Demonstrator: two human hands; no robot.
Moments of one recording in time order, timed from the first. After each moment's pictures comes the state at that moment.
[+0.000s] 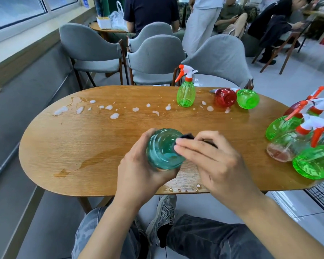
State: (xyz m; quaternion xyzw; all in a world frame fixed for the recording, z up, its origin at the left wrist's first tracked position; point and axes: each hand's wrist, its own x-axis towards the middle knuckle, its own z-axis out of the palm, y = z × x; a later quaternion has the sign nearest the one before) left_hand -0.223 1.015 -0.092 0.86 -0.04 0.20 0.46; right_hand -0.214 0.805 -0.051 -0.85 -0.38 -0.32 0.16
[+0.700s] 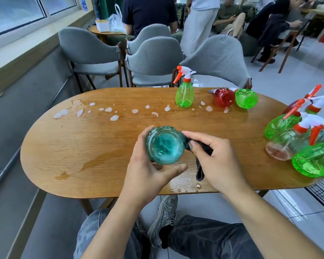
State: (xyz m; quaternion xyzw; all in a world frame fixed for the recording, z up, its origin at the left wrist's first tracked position) left_hand -0.216 1.010 -0.102 0.81 -0.06 0.14 0.57; right_hand -0.201 0.824 -0.055 -0.82 -0.09 -0.11 0.56
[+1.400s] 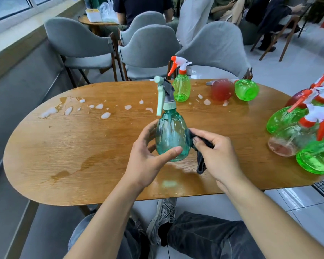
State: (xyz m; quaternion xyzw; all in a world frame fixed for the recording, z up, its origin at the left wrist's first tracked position) left_hand -0.159 0.993 -0.120 0.72 -0.07 0.08 0.68; right_hand -0.150 0.800 -0.105 -0.76 0.01 -0.07 0.65
